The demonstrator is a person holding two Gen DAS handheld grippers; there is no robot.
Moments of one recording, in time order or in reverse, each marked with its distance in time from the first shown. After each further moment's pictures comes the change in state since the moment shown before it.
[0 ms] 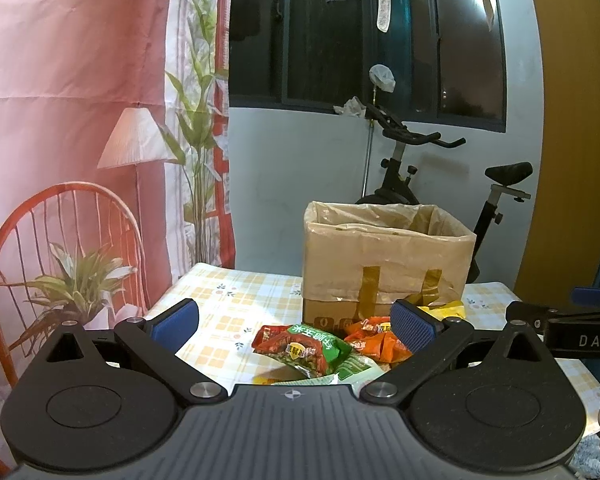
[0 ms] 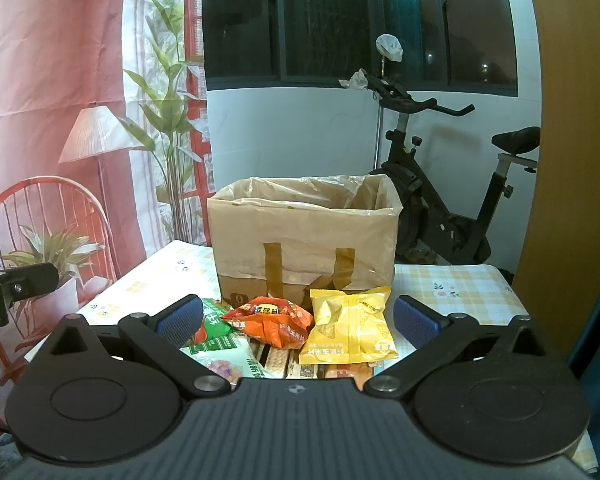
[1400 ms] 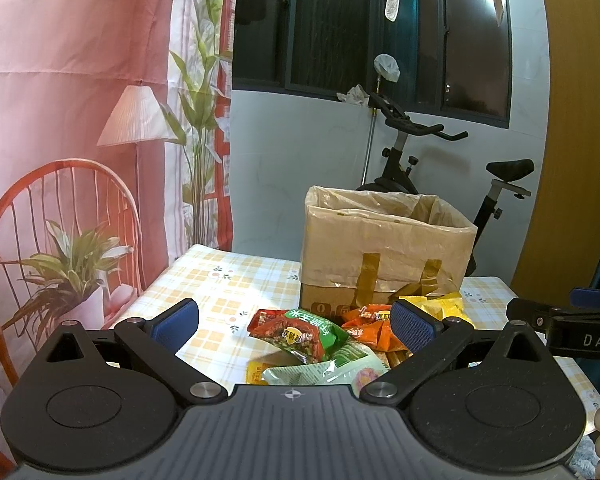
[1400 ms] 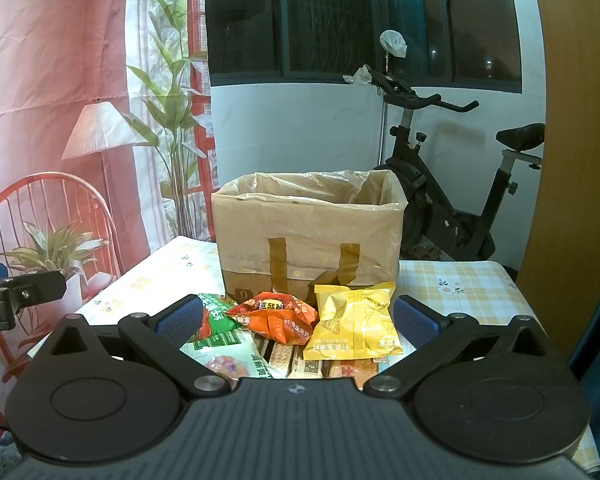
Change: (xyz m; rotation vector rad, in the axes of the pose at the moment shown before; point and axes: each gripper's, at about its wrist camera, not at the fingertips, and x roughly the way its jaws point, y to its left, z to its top) left arm 0.012 0.006 -0.006 -0.038 0.040 -0.012; right arm 0.003 0.002 -0.004 -0.002 0.007 0.009
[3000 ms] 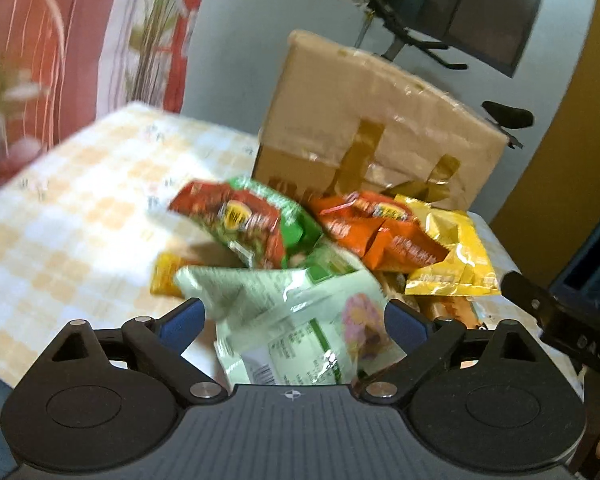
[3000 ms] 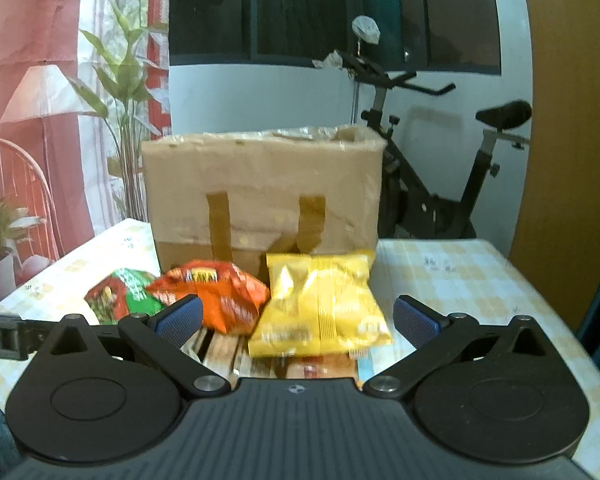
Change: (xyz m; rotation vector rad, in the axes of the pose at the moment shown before) left arm 0.163 0.007 -0.080 -0.193 0.309 -0.190; right arm 0.104 -0.033 -0.065 0.029 0.014 -0.097
